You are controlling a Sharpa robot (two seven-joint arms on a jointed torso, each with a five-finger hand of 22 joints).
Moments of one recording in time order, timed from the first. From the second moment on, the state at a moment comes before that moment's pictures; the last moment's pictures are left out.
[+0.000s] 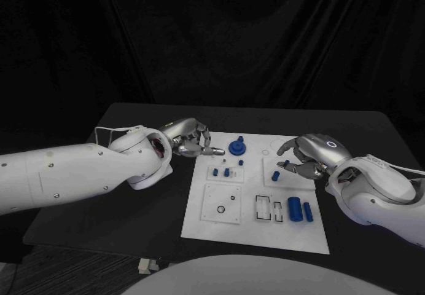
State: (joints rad) left arm 1.29 -0.92 -0.21 1.73 -1.20 -0.42 -0.24; left_hand 1.09 -0.12 -0.16 0.30 0.05 0.70 0.03 0.78 1.06 1.47 -0.03 1.57 1.31 1.47 -0.09 1.57 1.31 0.08 1.45 0.03 1.21 1.31; right arm 1.17 -1.01 -0.21 1.77 -1.69 -0.51 -0.29; right_hand 1.39 -0.10 0.18 0.22 0.26 0.87 0.11 0.27 0.20 1.47 0.01 1.57 1.31 1.47 -0.06 1.51 1.31 0.06 1.44 0.06 1.26 1.31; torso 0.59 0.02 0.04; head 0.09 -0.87
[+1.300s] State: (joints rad) left arm 1.35 -0.78 -0.21 1.53 -1.32 -0.33 0.10; left_hand 1.58 -0.09 0.28 0.22 0.20 1.01 0.12 0.12 0.34 1.07 0.04 0.63 0.97 1.29 0.00 1.23 1.31 0.08 1.26 0.10 1.15 1.31; right arm 1.17 -1.01 -0.21 1.77 -1.65 -0.56 -0.23; right_hand 1.39 -0.10 0.18 0.23 0.23 0.90 0.10 0.27 0.18 1.47 0.01 1.49 1.31 1.47 -0.06 1.50 1.31 0.06 1.44 0.06 1.25 1.31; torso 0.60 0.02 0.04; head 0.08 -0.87
